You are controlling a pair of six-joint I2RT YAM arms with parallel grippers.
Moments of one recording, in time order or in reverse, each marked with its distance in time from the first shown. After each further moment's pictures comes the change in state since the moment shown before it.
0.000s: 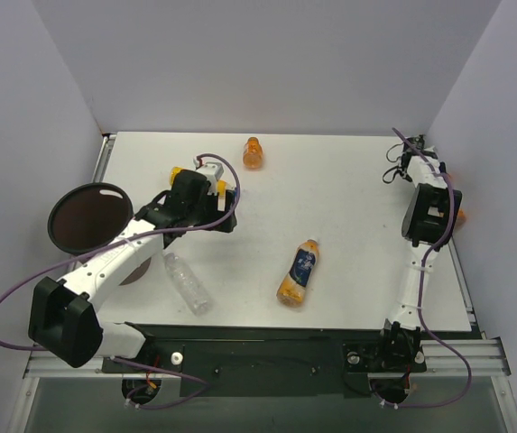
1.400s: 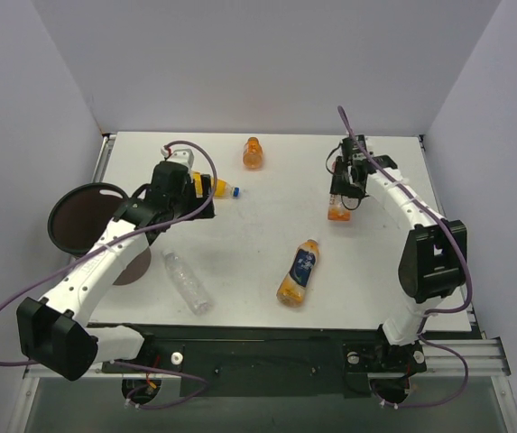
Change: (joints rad) left arm 0.073 -0.076 0.087 -0.140 -0.188 -0.084; right arm 0.461 -0.772 -0.654 0.044 -0.668 0.552
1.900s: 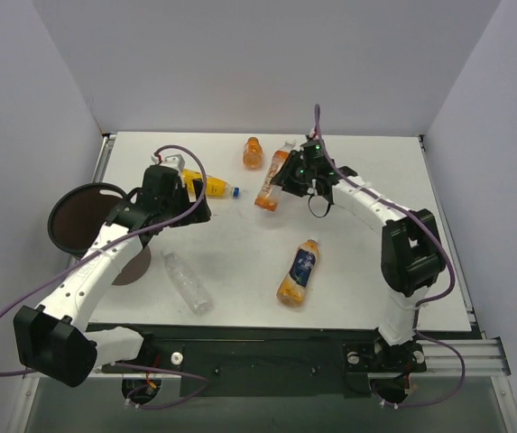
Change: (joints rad) left arm 0.067 -0.046 -0.041 -0.043 0.100 -0.071; right arm 0.177 0.077 -0.031 0.431 -0.343 0.459
